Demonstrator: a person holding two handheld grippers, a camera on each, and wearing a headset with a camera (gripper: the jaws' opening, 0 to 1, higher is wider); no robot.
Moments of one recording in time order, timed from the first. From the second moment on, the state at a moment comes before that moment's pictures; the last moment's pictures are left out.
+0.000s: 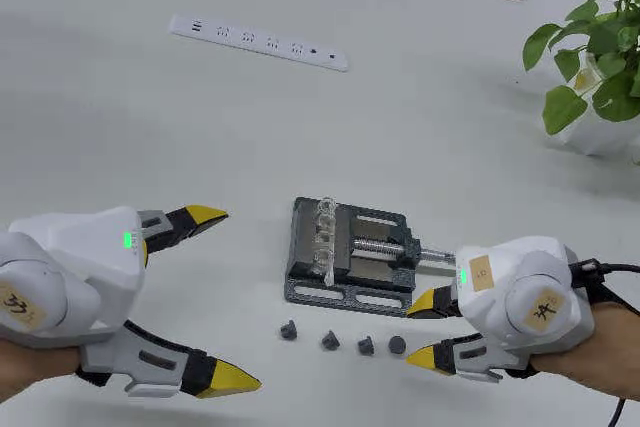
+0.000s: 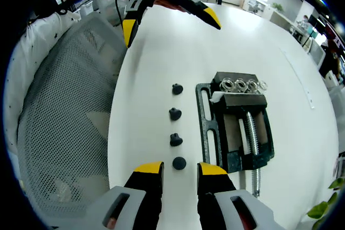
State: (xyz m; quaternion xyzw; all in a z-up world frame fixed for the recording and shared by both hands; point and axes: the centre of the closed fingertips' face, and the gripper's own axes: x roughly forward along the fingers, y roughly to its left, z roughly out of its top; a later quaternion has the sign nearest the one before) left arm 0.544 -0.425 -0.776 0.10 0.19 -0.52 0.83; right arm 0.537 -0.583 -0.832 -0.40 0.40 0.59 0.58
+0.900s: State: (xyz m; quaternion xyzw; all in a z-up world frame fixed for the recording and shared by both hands) left arm 0.546 -0.424 -0.778 0.08 0.18 -0.52 0.83; right arm 0.534 -0.585 -0.855 -0.44 0.41 0.60 0.53
